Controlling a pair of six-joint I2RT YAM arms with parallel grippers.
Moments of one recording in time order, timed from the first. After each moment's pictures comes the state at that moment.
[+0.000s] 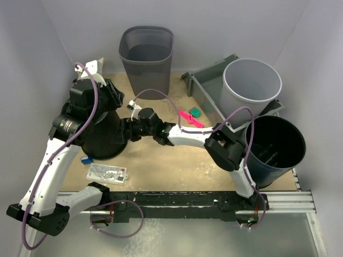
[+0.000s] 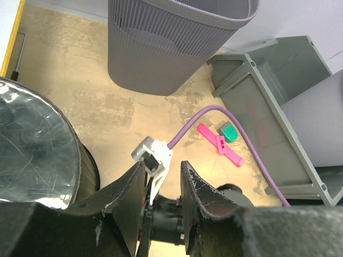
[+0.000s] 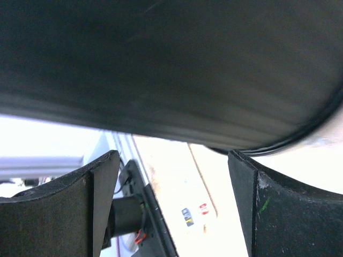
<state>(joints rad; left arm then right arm) -0.37 1.06 1.41 -0.71 -0.18 -0.47 0.98 2.11 1.49 0.27 -0.33 0.79</state>
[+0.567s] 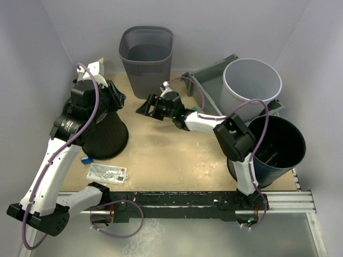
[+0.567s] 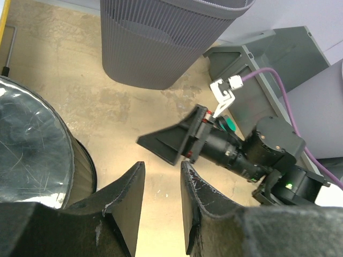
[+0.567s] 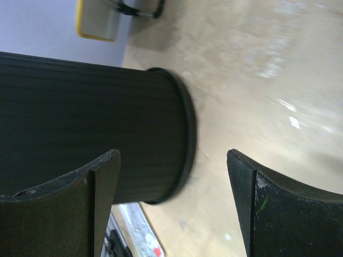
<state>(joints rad) -0.37 1.06 1.39 -0.71 -0.15 -0.47 0.72 2.06 1.36 0.33 -0.22 0.91</state>
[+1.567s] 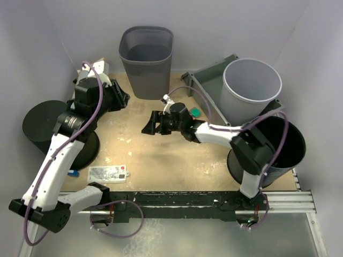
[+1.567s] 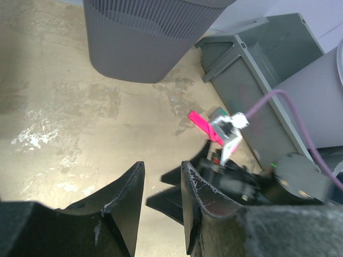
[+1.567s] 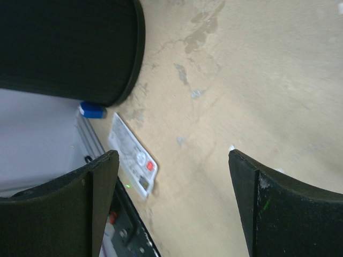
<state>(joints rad) -0.37 1.07 1.38 -0.70 -0.10 -0.47 0.80 1.88 1.14 0.31 -0.33 0.80</state>
